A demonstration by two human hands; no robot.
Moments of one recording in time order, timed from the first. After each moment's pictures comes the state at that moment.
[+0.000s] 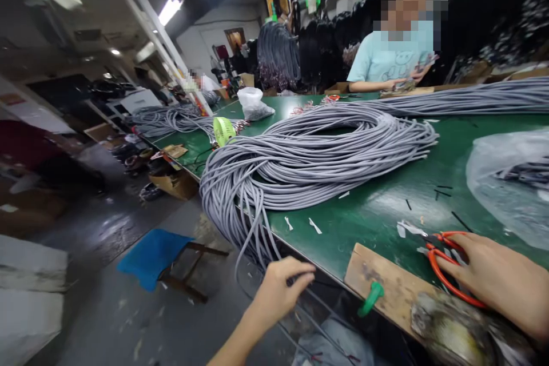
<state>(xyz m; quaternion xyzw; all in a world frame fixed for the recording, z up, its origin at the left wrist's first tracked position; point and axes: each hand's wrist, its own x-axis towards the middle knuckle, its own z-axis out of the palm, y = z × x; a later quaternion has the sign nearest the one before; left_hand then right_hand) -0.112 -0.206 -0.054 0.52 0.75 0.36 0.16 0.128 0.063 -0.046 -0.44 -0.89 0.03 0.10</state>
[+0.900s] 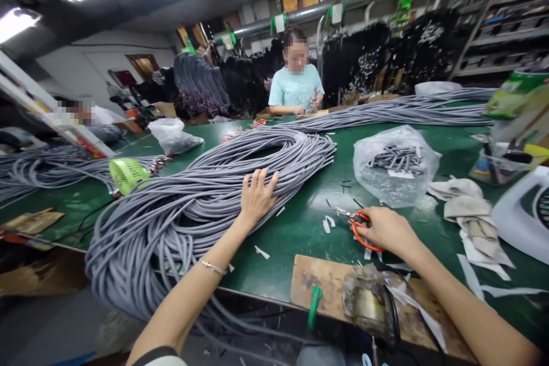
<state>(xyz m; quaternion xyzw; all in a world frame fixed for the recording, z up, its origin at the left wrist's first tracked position) -0.165 0.012 -0.004 0.67 0.68 0.09 -0.28 0.127 0.062 -0.014 -0.52 -0.85 0.06 0.04</state>
